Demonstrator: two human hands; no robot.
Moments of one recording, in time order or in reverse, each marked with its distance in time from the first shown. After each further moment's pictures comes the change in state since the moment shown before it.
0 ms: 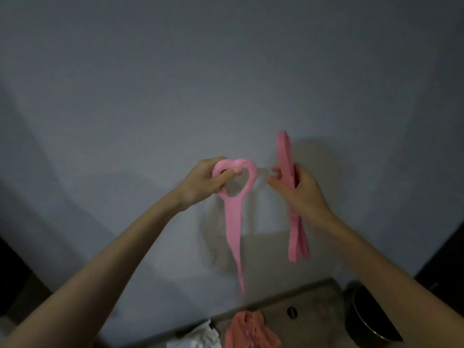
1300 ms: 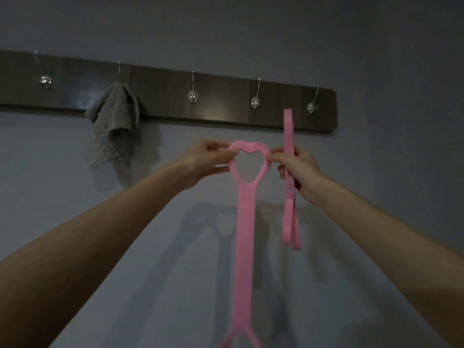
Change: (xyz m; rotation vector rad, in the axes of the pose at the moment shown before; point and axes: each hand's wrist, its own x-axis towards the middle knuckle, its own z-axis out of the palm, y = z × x) left_hand 0.250 0.362 0.036 -0.203 0.309 0.316; right_hand 0.260 -0.231 -0.290 0.347 0.021 -0.377
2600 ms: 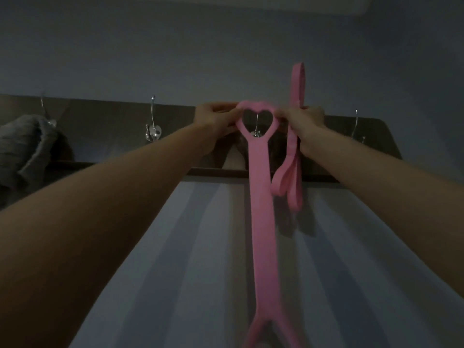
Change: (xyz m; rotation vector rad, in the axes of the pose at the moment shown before) left_hand 0.292 0.018 0.022 0.017 0.312 0.480; right_hand 0.311 -0.016 0.016 0.218 0.101 -0.362
